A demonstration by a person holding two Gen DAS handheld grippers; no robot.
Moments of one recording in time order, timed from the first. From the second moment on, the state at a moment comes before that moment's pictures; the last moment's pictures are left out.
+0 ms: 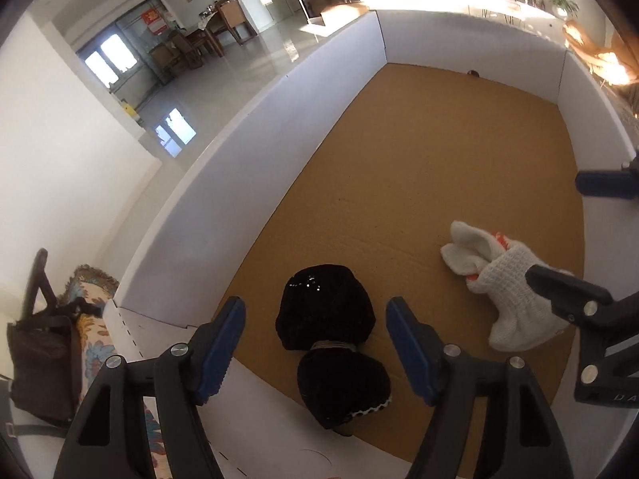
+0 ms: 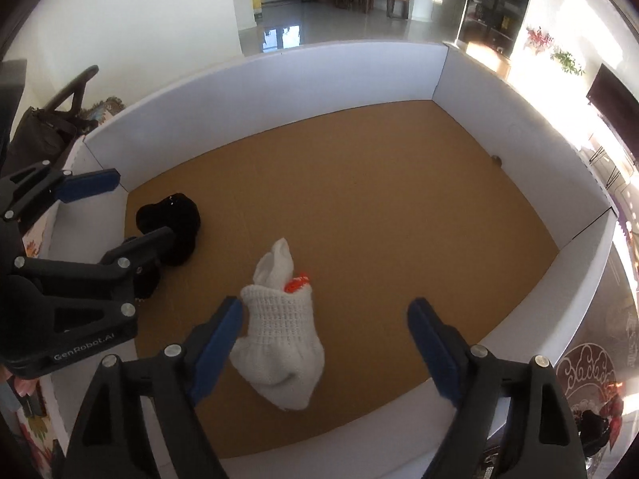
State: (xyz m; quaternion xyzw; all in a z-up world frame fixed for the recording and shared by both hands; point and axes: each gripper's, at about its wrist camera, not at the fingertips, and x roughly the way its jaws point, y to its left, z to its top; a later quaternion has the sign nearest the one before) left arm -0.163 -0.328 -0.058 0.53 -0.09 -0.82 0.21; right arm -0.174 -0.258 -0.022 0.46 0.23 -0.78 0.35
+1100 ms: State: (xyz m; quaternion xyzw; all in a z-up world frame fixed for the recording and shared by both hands) left arm -0.010 -0.063 0.020 0.42 0.09 -0.89 -0.18; right arm -0.066 0.045 0.040 0.35 0.09 -0.91 0.19
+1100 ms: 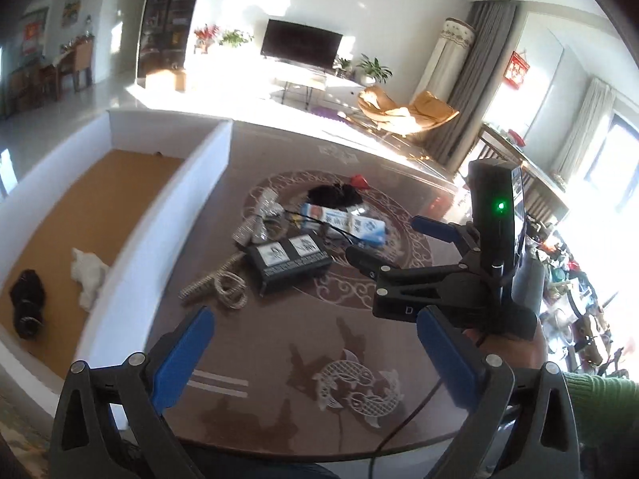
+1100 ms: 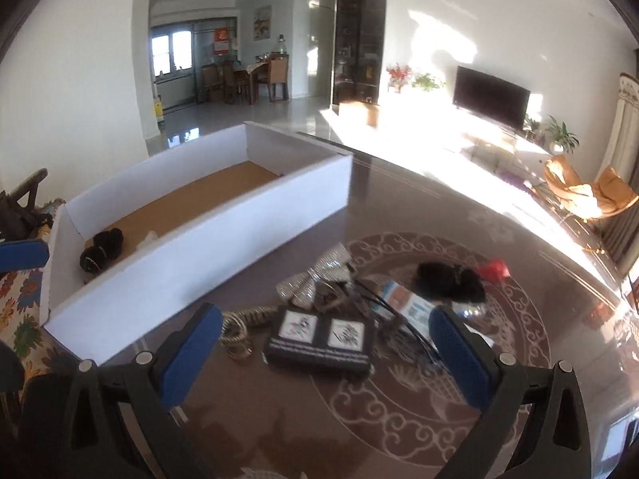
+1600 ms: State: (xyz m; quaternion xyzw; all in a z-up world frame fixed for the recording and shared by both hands) left arm -0.044 0.003 -0.087 0.47 -0.02 -0.88 -0.08; right arm -0.024 0.205 -0.074 0.46 0.05 -0.89 0.04
